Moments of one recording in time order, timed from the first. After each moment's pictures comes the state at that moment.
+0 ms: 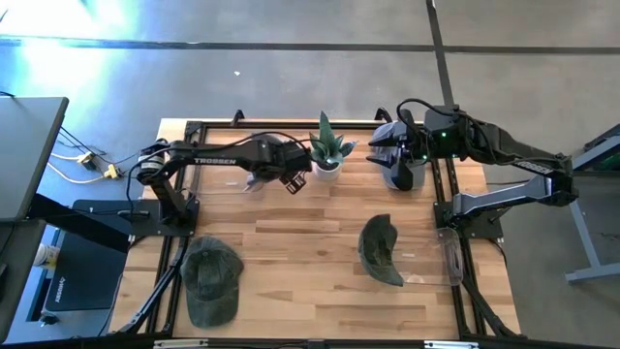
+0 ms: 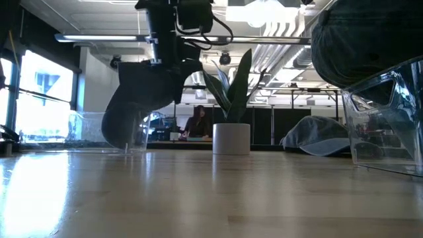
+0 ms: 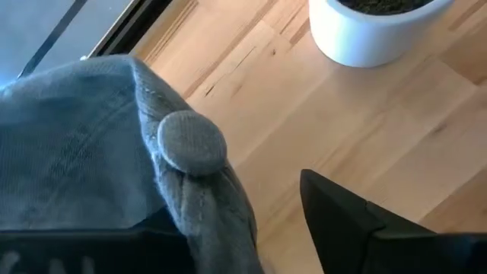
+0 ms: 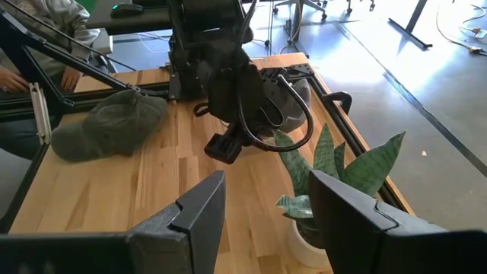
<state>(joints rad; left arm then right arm) 0.18 1.73 1.43 -0.97 -0.47 -0.51 -0.21 1.07 1.33 -0.68 -0.04 0.03</state>
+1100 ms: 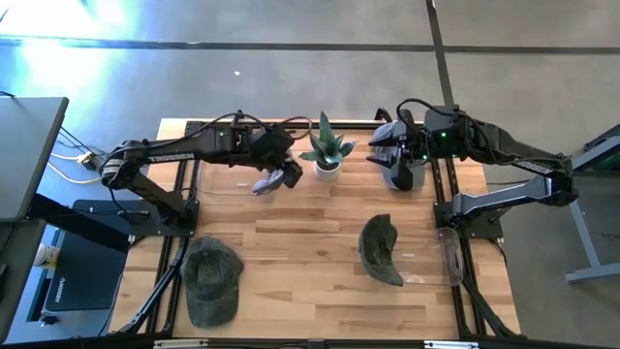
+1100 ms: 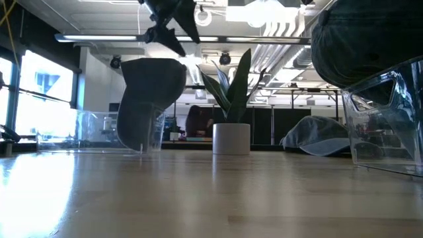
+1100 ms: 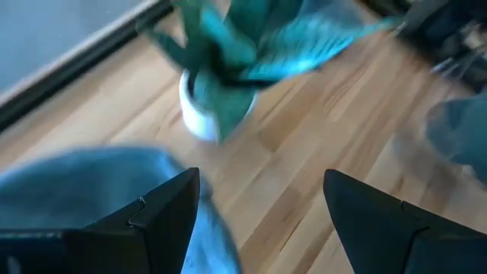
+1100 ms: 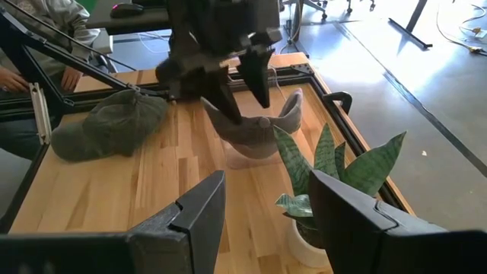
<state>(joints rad) 0.18 1.46 1.44 -0.80 -0.19 -0.52 -0.21 1.07 1.33 -0.68 -0.04 0.03</state>
